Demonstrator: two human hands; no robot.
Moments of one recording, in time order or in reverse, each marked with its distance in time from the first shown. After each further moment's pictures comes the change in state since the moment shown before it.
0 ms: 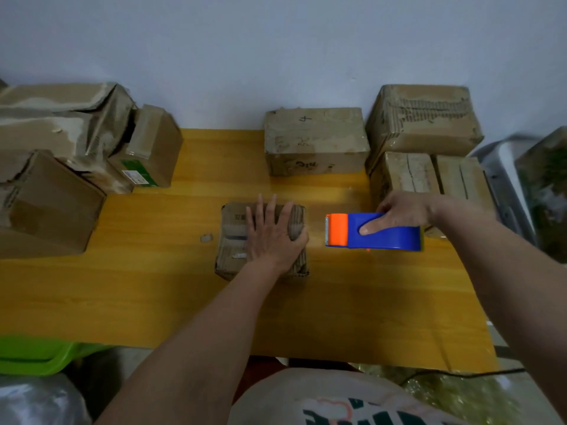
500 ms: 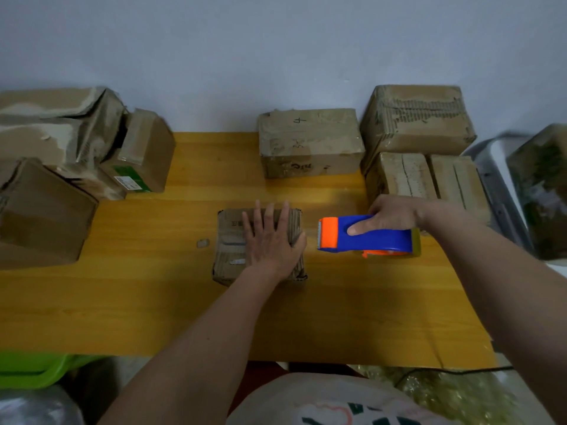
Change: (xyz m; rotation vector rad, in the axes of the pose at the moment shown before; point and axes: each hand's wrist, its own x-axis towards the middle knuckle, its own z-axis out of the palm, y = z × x) left_hand -0.001 0.003 0.000 0.063 -0.038 -0.014; right_hand 0.001 -0.016 0.007 0.023 -0.025 0.037
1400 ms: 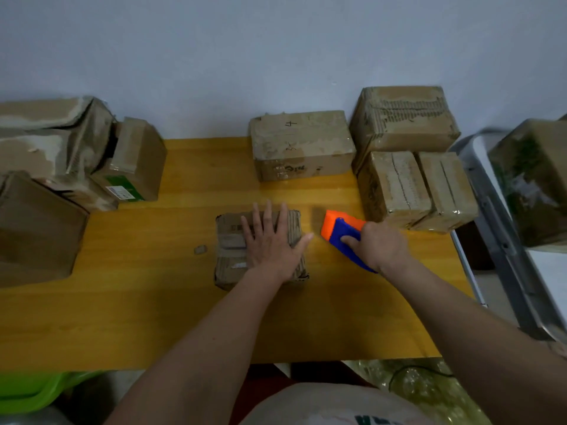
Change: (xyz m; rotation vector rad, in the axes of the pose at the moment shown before) left_hand -0.001 0.001 -0.005 0.031 -0.070 -0.004; right_hand 0.002 -0.005 0.085 -0.355 0.547 0.231
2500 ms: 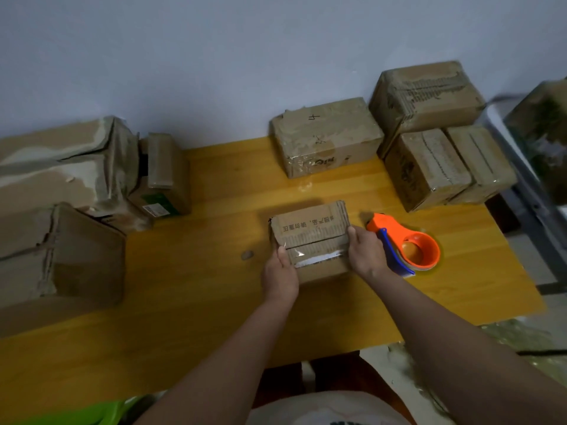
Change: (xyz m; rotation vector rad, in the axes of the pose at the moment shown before) left_hand -0.038 -0.105 -0.001 -0.947 -0.020 -0.298; right_hand -0.024 -0.133 0.050 0.850 0.159 0.242
